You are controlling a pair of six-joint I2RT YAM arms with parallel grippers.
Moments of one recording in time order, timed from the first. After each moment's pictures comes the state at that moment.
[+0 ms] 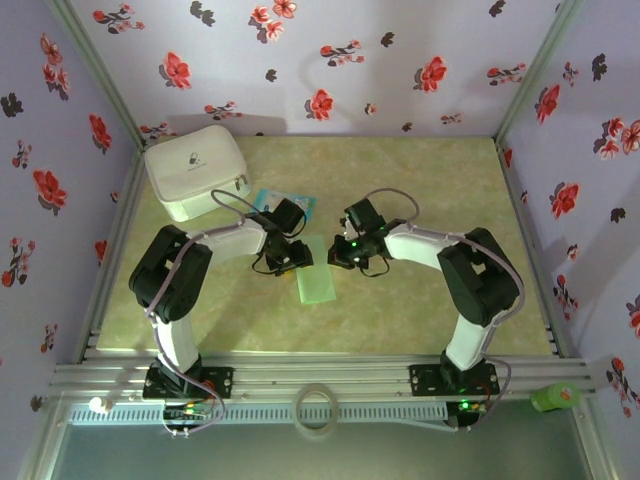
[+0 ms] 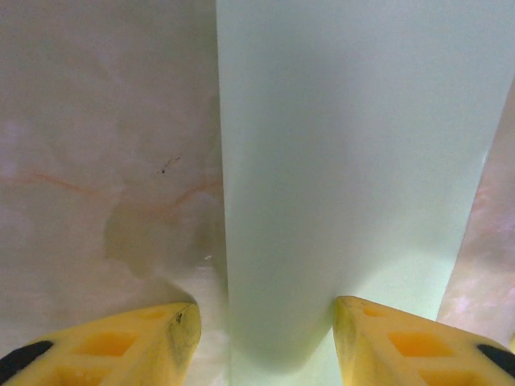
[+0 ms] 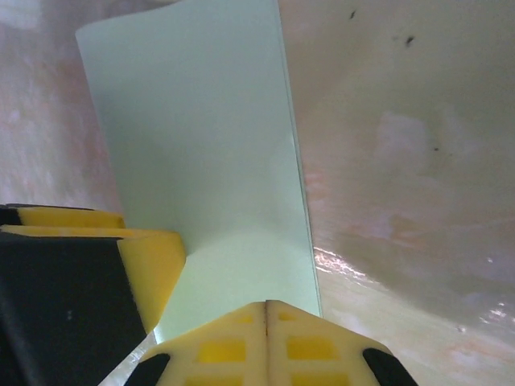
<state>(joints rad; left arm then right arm) -0.66 1.85 1.13 -0.56 0.19 -0.83 0.62 1.78 1.01 -0.30 -0.45 0.73</state>
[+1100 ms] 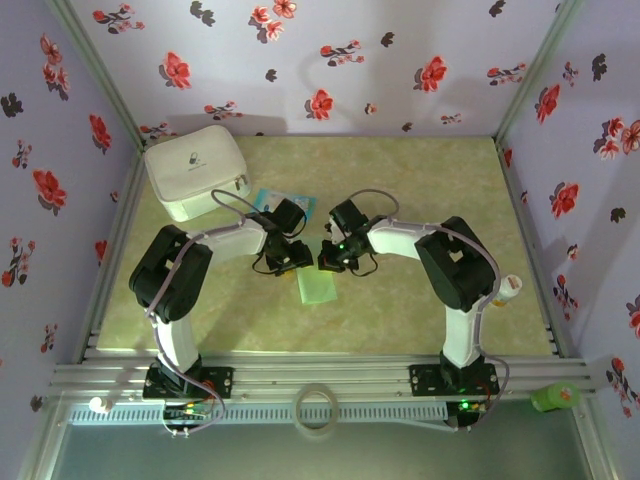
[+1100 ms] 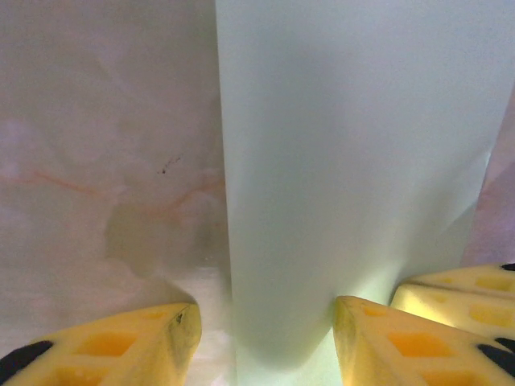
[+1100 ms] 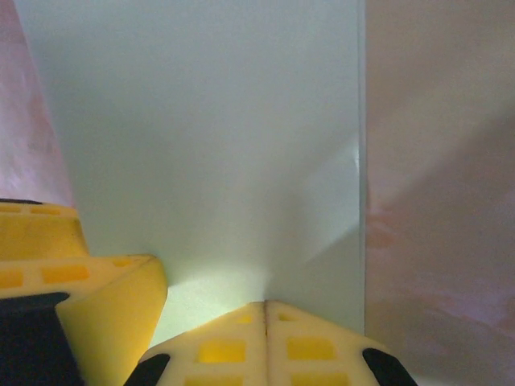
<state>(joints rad) -0.66 1.85 1.13 -0.56 0.19 -0.83 0.66 1.93 1.12 -0.37 -0.47 0.63</state>
